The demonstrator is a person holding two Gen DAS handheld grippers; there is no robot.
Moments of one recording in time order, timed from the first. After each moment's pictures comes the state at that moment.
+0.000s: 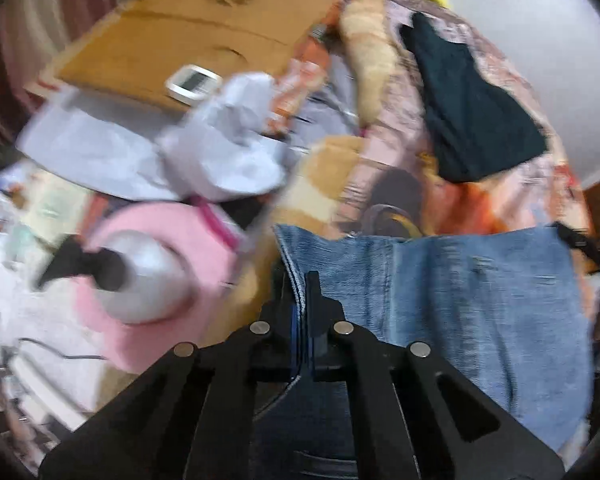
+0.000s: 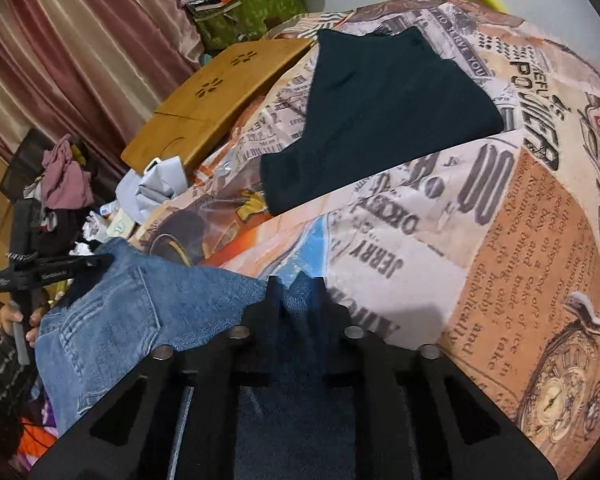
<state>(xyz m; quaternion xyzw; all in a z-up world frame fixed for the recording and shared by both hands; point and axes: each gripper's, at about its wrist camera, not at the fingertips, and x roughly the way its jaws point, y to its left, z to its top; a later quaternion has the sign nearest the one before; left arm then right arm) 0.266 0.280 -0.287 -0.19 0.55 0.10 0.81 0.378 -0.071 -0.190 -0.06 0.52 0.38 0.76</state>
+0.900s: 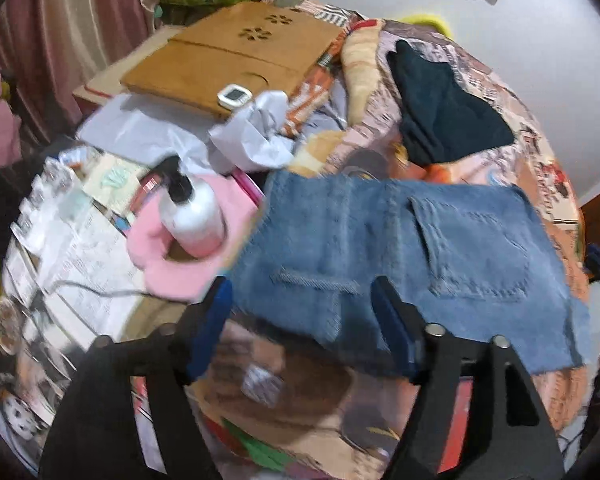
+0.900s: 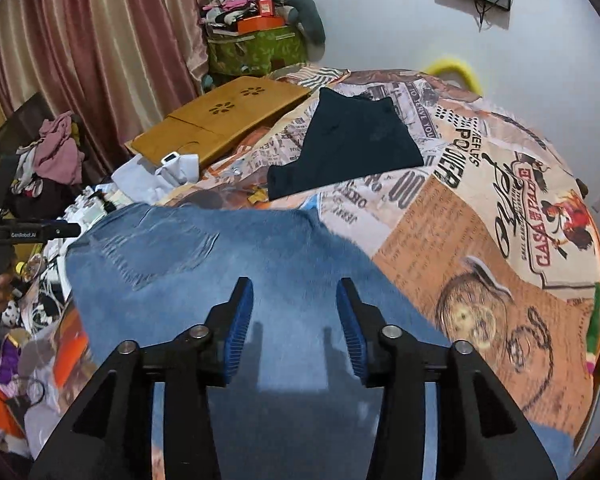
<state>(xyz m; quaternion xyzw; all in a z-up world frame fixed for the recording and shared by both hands) 0.166 0.235 -0.220 -0.21 0.51 0.12 0.82 0.264 -0.132 -0.121 -0.14 0.41 0.35 0.83</state>
